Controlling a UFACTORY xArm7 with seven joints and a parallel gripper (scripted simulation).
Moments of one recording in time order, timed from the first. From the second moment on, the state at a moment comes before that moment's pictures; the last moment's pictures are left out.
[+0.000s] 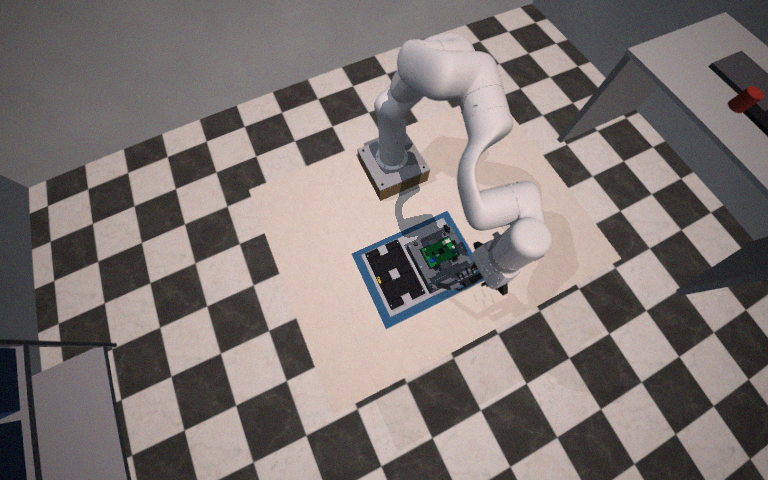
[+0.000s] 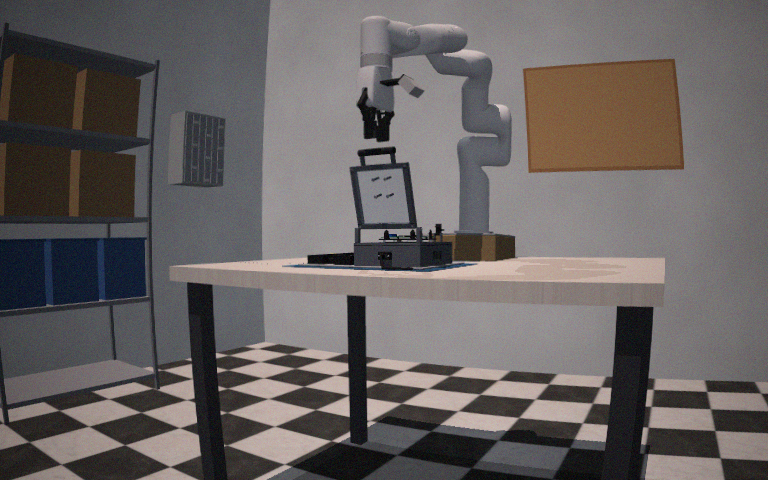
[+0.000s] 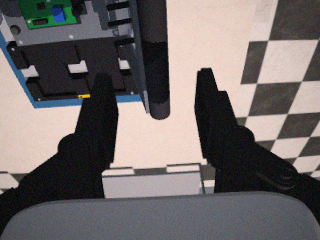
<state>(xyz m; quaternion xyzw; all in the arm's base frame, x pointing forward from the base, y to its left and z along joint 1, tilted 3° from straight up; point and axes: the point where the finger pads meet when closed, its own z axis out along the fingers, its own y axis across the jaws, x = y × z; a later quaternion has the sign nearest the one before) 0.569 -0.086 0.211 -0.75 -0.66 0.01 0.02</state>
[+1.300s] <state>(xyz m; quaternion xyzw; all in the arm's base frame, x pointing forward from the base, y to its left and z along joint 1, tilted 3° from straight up) 0.568 -0.085 0.175 -0.75 -0.66 0.01 0.02</state>
